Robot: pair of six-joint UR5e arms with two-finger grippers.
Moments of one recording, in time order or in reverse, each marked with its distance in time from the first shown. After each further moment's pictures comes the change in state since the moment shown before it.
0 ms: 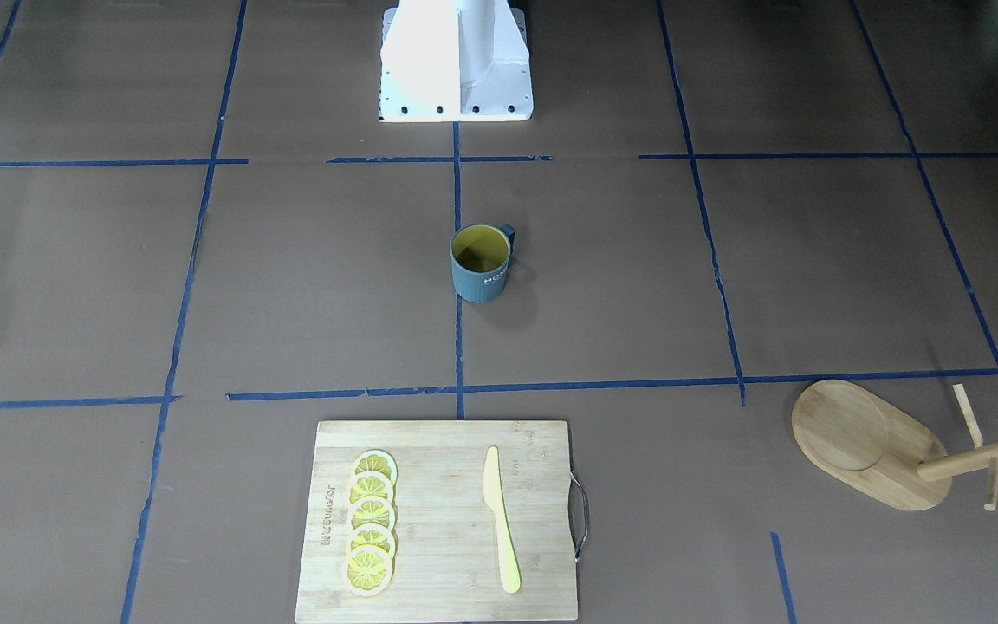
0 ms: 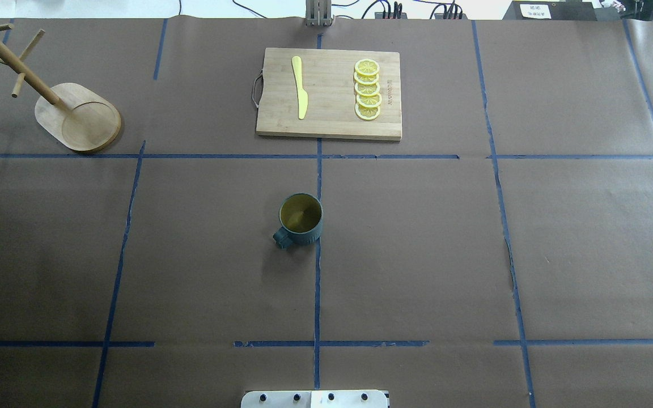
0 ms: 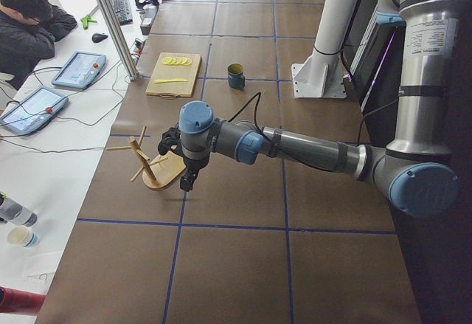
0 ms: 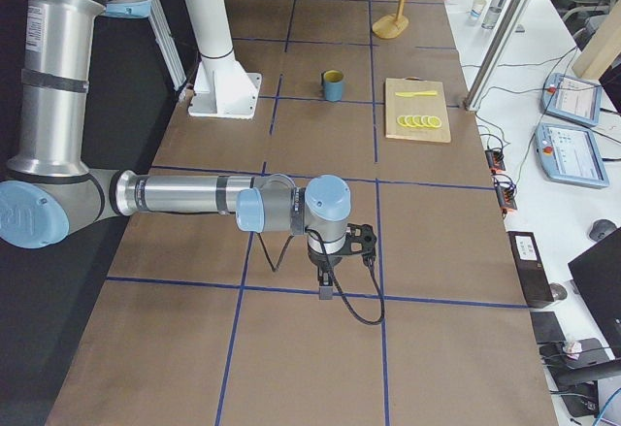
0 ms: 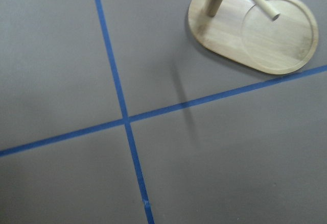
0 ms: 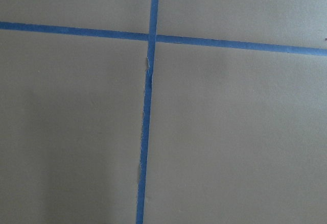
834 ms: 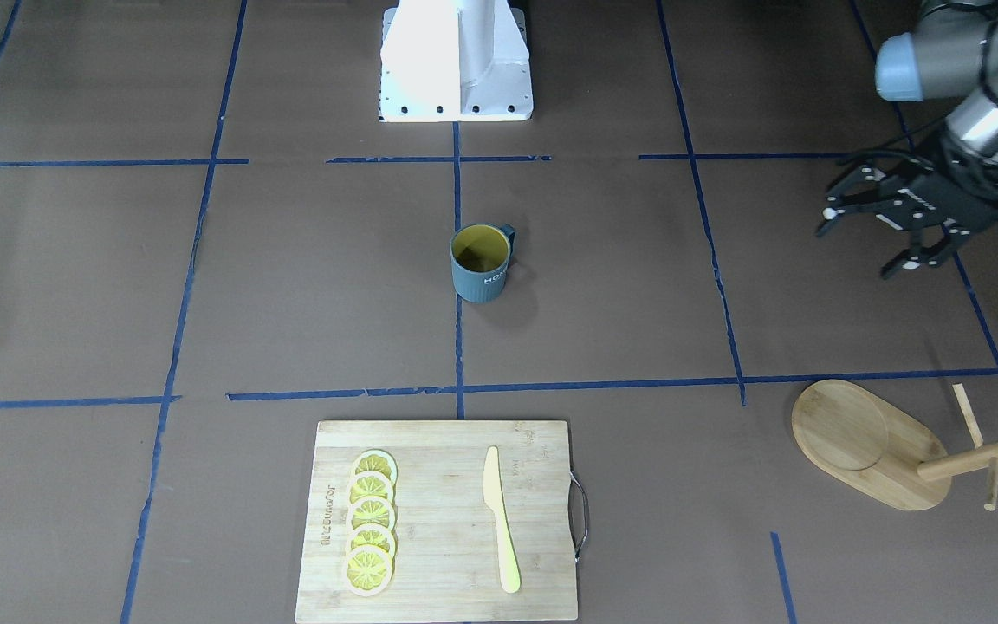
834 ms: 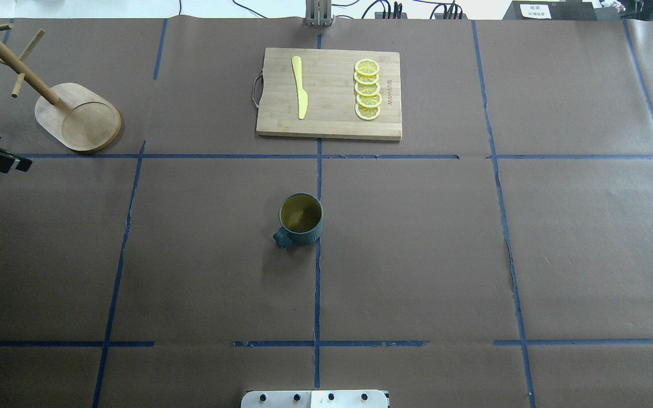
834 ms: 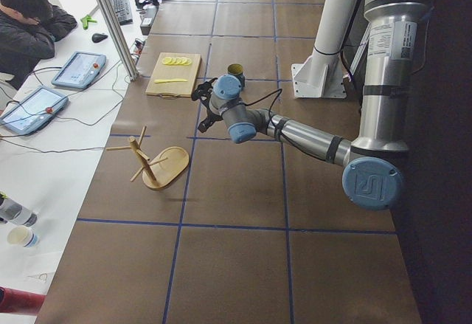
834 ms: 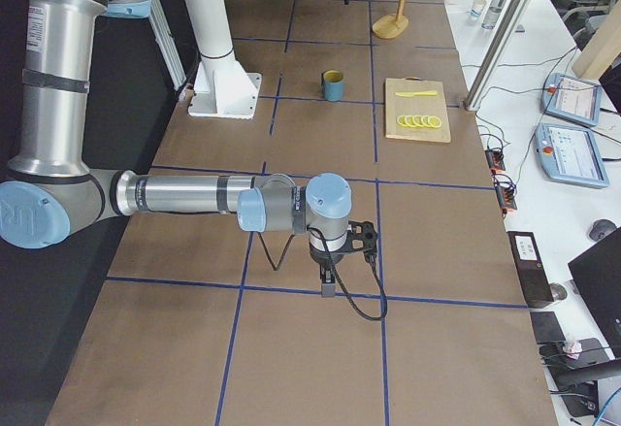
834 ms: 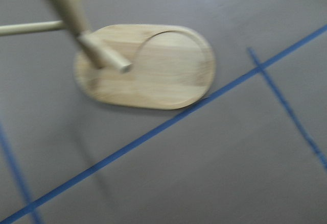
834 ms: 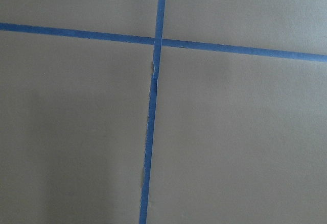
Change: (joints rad) left arm 0.496 -0.040 -0.053 -0.616 0.255 -0.464; right arm -0.009 0.001 -0.001 0.028 0.000 0.002
